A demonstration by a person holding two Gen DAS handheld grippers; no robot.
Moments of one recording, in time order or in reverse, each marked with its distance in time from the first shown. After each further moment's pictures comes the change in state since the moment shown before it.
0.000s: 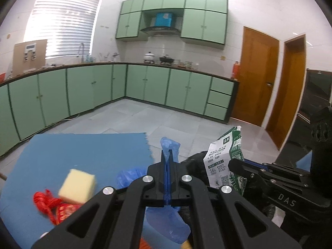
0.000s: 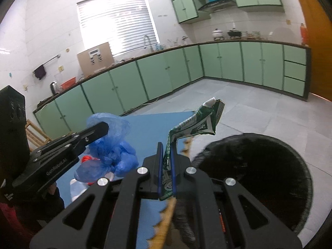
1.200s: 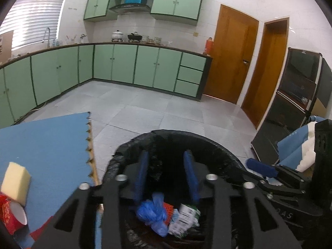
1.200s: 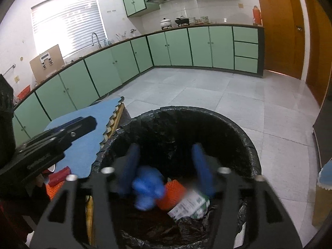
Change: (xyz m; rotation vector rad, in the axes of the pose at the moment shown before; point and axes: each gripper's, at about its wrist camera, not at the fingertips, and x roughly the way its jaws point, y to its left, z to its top) left arm 0.087 -0.094 -0.029 0.045 0.153 -0.168; right arm -0.019 -0.116 -0.056 0.140 0.057 -0.299
